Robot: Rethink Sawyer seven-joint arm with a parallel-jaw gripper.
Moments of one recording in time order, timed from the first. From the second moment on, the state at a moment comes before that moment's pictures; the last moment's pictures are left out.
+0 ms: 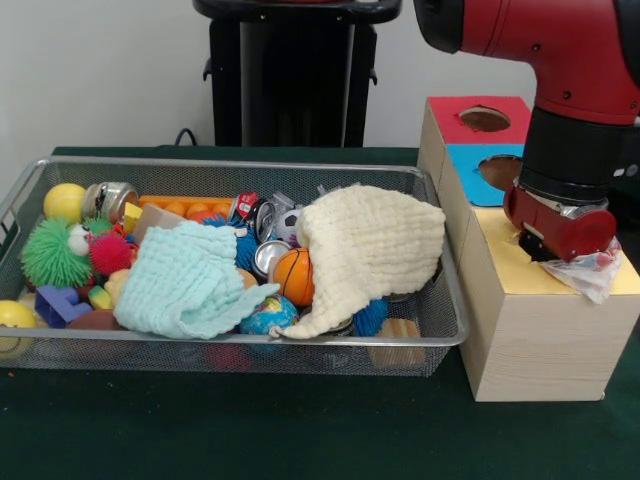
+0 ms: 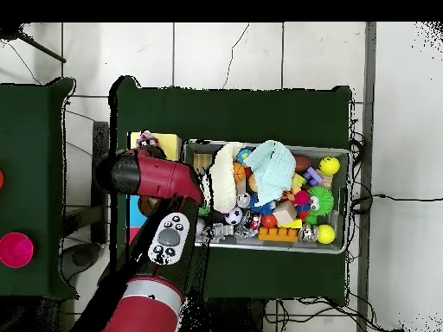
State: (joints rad) arm 0.26 -0.32 -0.31 1.36 0.43 0.38 2.88
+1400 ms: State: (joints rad) arm 0.12 -0.37 -0.17 1.39 0.39 0.53 2.88
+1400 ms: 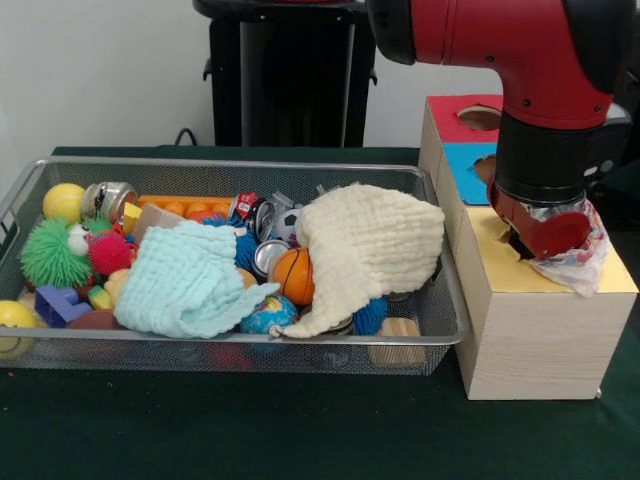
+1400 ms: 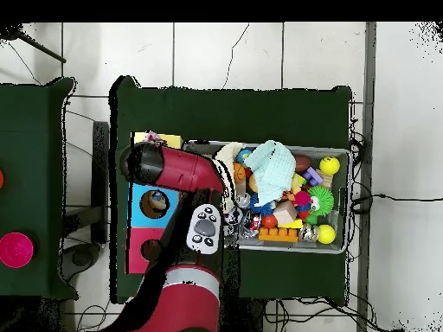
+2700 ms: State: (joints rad) arm 0.02 -0.38 -0.09 1.15 0.23 1.07 2.88
